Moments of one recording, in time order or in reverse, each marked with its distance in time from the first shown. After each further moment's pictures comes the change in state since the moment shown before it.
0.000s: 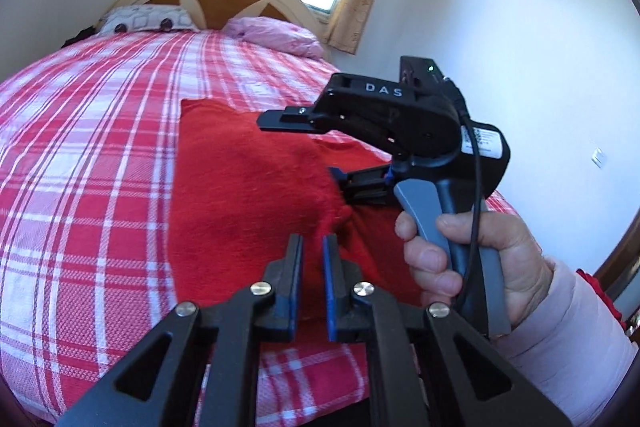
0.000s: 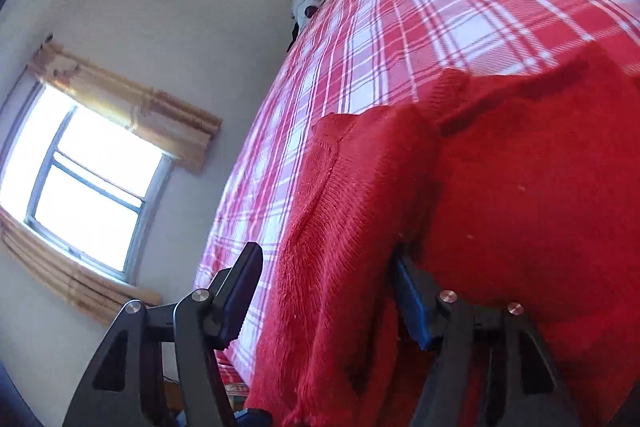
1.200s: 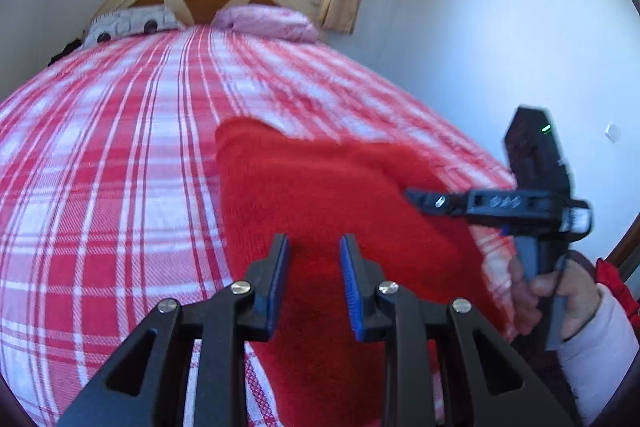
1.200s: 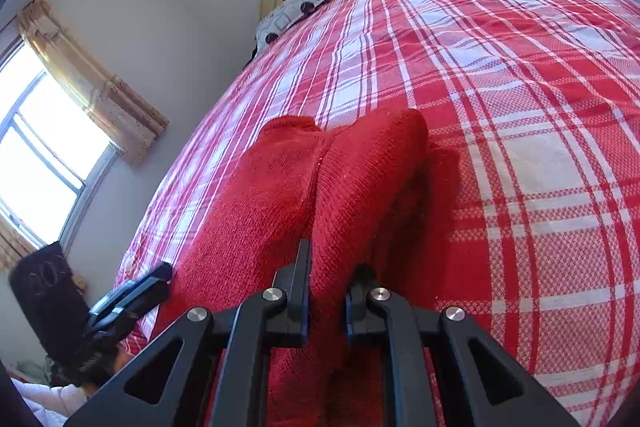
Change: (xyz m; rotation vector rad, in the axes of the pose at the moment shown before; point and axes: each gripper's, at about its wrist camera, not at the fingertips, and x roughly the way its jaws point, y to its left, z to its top) left arm 0.064 -0.013 0.038 0.095 0.079 0.047; right arm -0.111 -0.072 -0.003 -0.143 -0.118 -0.240
